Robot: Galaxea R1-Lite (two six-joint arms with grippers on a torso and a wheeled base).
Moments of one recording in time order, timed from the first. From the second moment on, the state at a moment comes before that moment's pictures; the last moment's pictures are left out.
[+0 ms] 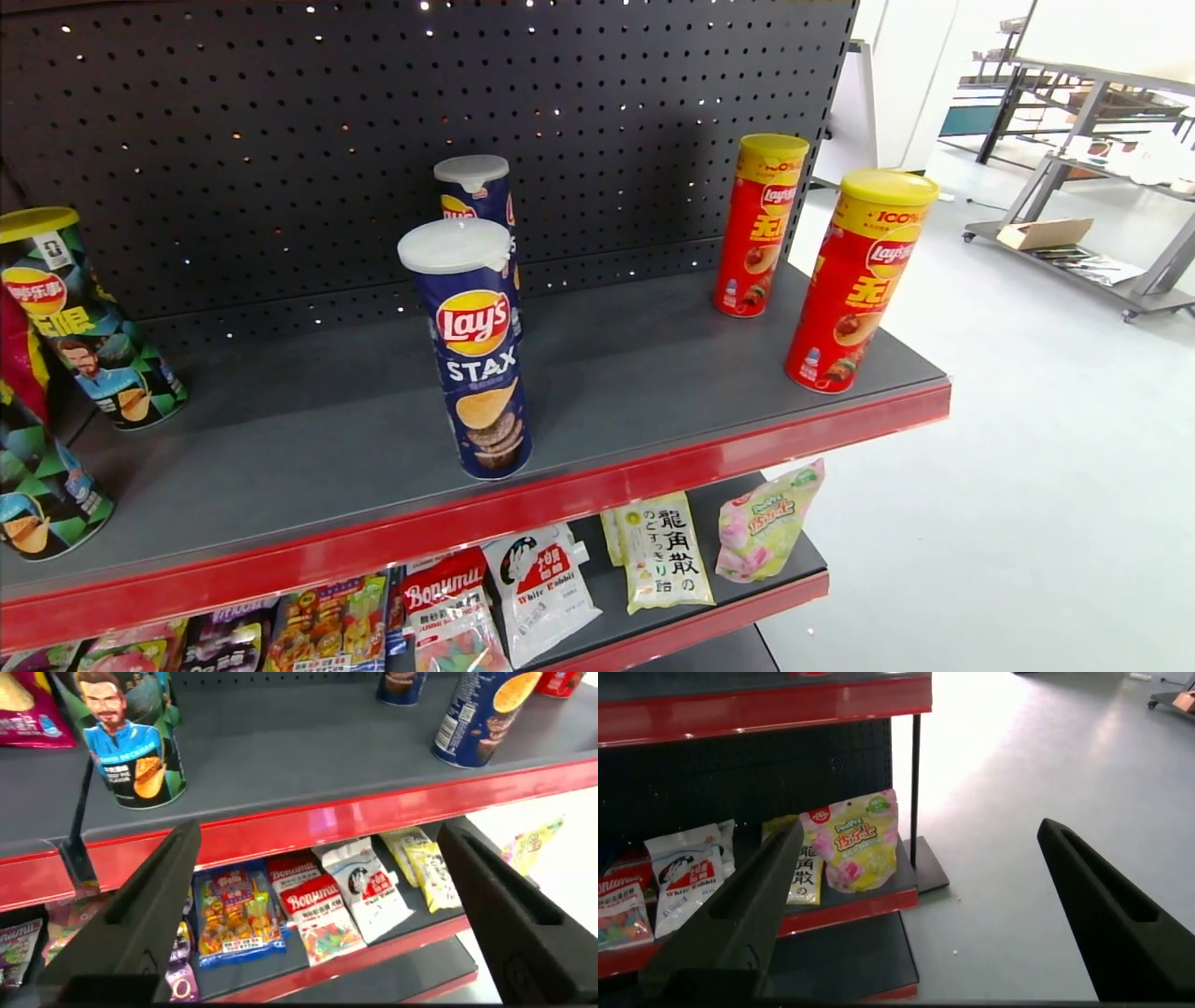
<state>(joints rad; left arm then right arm) -0.06 0.11 -0.33 0.27 0.00 -0.07 0.00 0.00 0.00 0.00 0.01 -0.02</state>
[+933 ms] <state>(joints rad) -0.06 0.08 -0.22 0.22 0.12 -0.07 0.00 0.00 0.00 0.00 0.01 -0.01</state>
